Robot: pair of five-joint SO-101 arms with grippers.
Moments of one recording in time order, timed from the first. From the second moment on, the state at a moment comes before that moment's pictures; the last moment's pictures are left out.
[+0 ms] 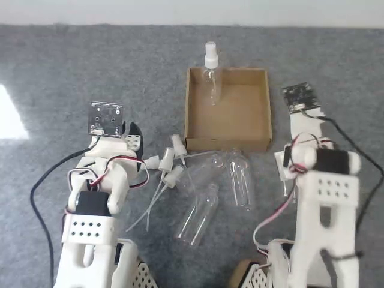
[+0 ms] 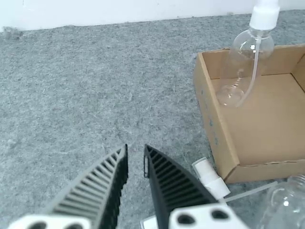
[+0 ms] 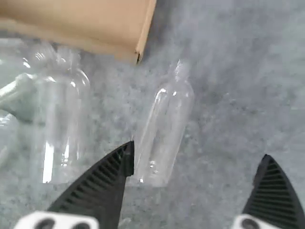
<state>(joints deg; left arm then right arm) -2.0 -62.0 70.0 39.3 2.5 4.5 -35.9 37.8 76.2 19.2</state>
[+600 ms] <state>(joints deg) -1.8 -62.0 70.0 39.3 2.5 9.1 -0.1 35.8 57.4 13.0</state>
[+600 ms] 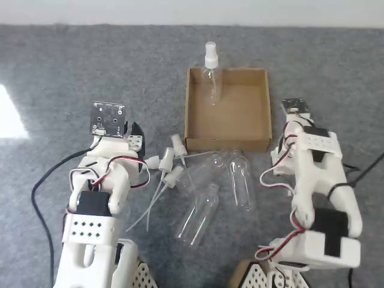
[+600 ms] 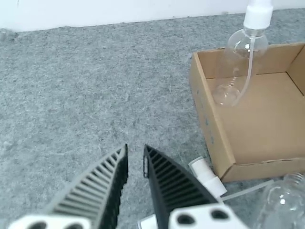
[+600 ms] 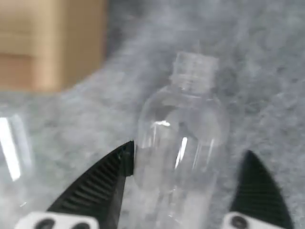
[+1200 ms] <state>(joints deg) -1.8 -61.6 66.4 56.9 -8.0 35.2 0.9 35.8 53.7 41.2</state>
